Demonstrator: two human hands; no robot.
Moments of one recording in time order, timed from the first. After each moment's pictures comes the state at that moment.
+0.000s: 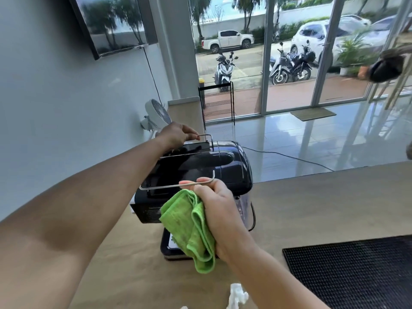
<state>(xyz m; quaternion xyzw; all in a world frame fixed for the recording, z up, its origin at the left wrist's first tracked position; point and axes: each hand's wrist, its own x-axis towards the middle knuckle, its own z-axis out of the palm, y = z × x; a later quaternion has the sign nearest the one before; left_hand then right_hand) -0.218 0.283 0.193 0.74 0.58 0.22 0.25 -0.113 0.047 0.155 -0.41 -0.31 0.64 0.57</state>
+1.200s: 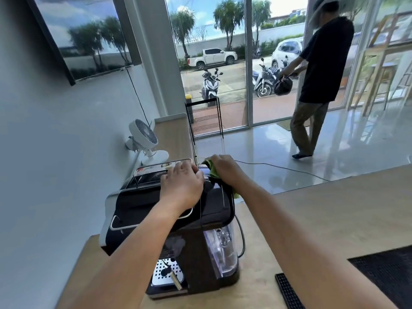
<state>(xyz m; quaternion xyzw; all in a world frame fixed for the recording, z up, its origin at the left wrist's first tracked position) -0.141 0.192 0.174 0.75 0.64 0.17 0.05 -0.007 0.221 0.159 -0.61 -0.56 0.37 0.42</state>
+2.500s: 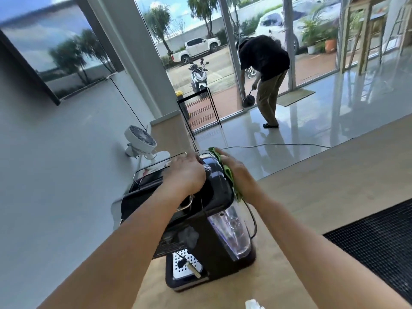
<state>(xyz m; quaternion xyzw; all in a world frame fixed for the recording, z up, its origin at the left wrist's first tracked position) -0.122 0.189 0.193 0.77 0.64 0.05 0.04 0.003 0.187 0.089 -0.40 -0.44 0.49 0.64</state>
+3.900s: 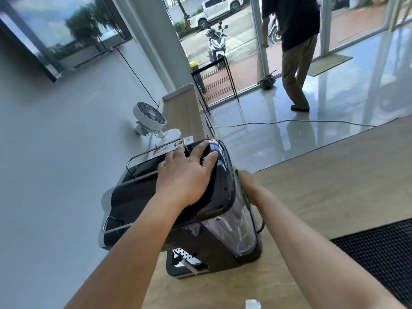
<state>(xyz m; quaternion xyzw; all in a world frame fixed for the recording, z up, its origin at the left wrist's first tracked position) -0.120 0.175 0.177 0.77 0.64 -0.01 -0.02 0.004 0.234 -0.001 -0.49 -0.33 0.63 0.50</state>
